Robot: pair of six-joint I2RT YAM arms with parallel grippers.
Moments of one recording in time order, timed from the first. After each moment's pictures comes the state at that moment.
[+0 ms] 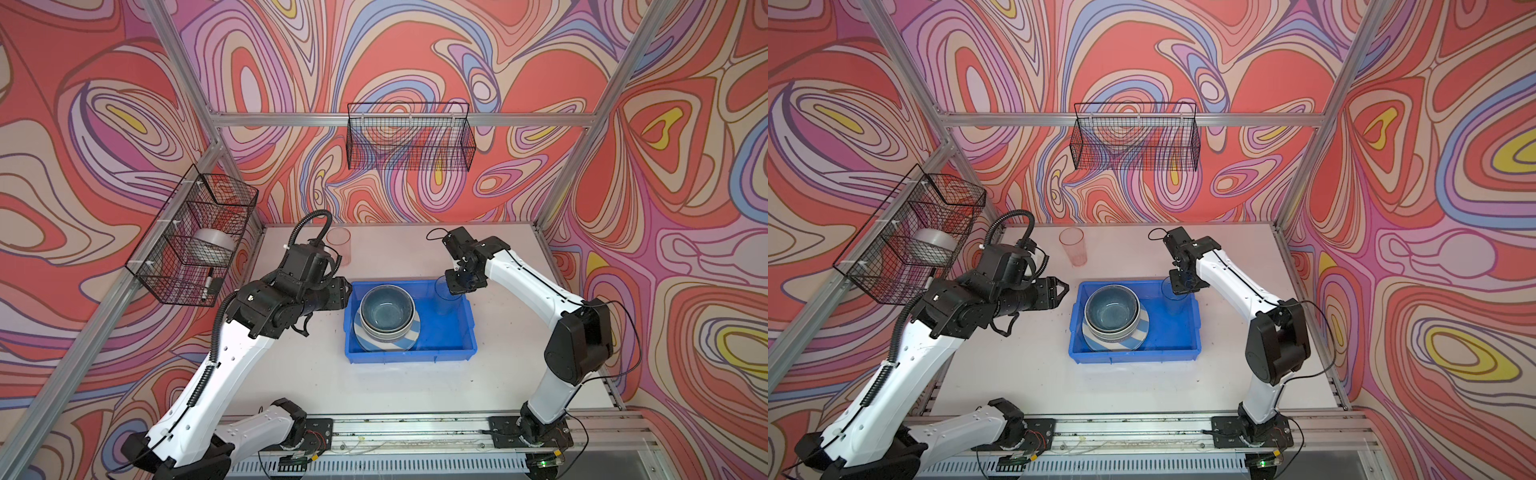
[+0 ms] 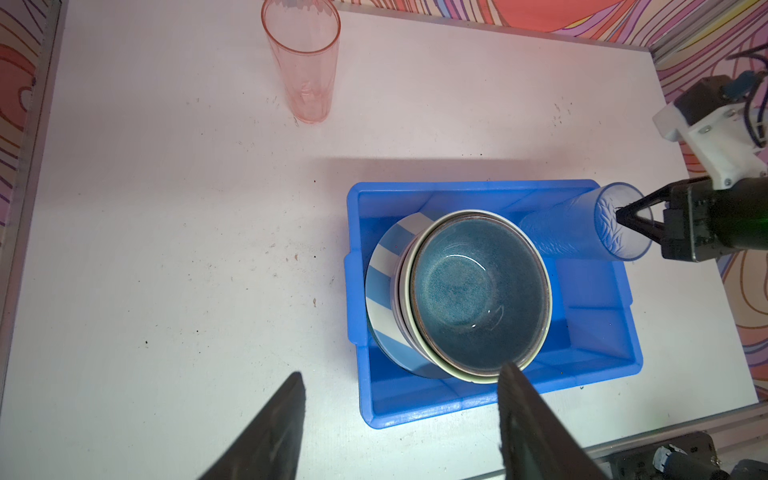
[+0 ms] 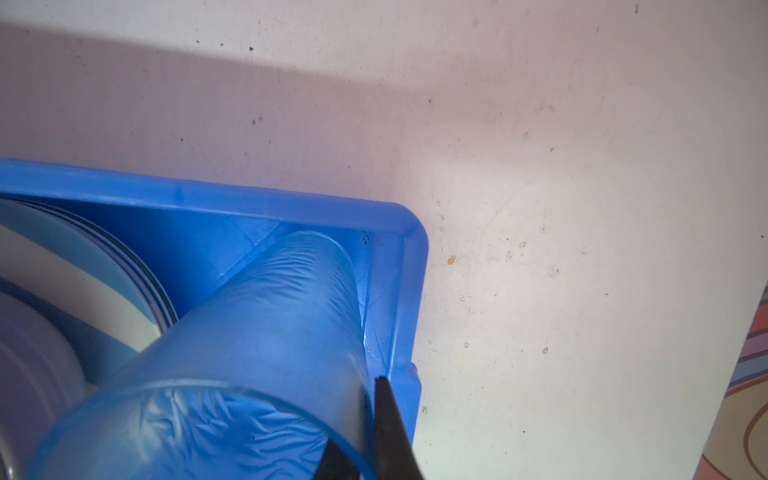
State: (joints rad) left arm -0.52 1.11 1.44 -1.18 -0.14 -0.50; right arm 0.45 1.76 1.57 -1.12 0.17 0.31
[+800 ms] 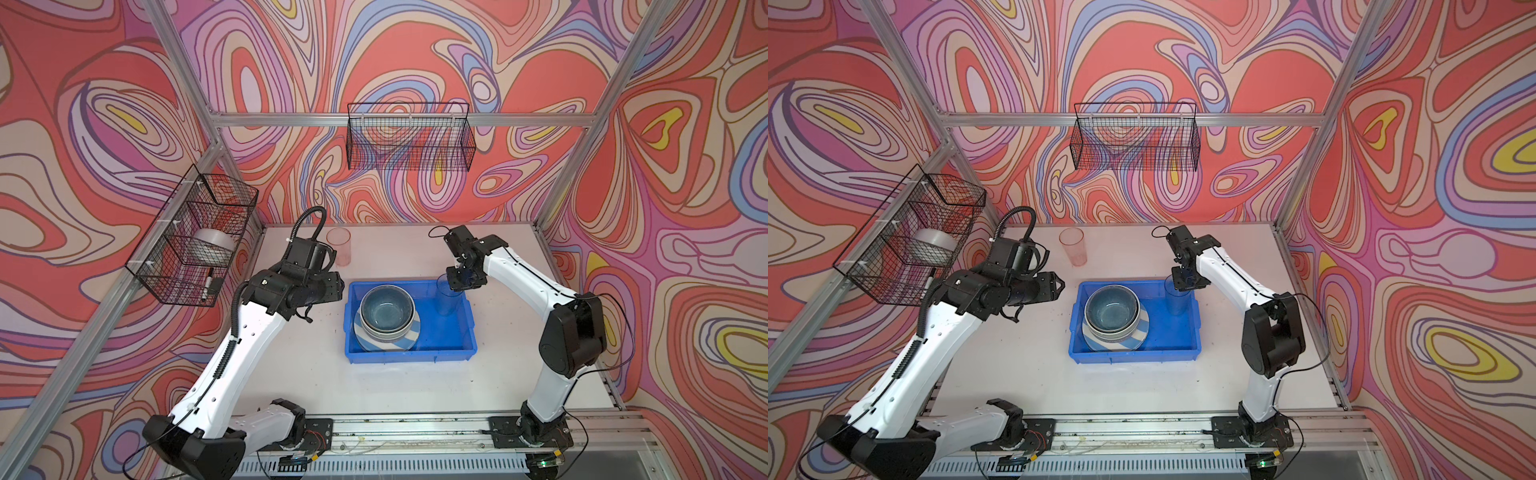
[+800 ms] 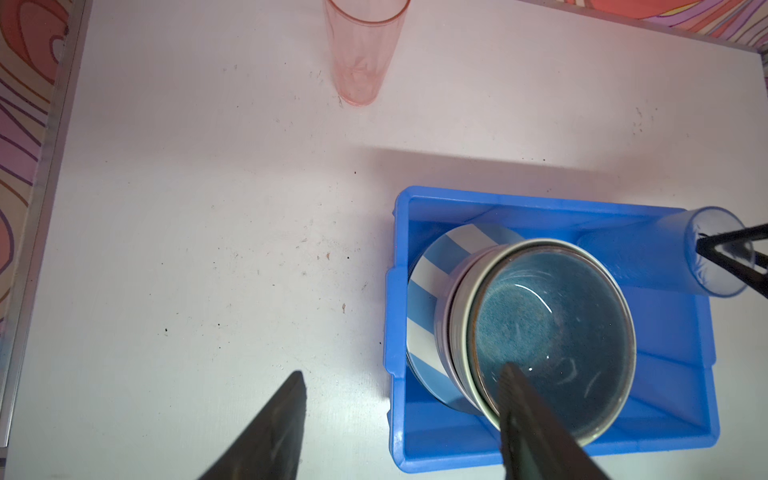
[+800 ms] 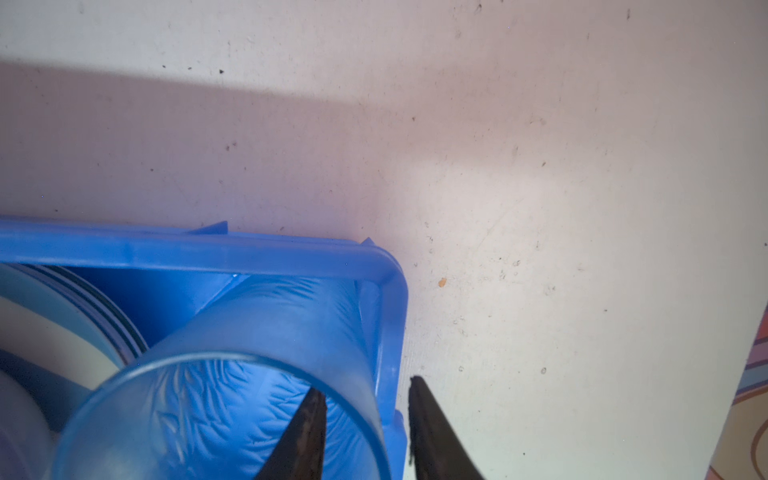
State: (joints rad) left arm -0.34 1.21 1.37 -1.10 -0.09 -0.46; right arm 0.41 1.81 1.59 -1.09 0.17 0.30
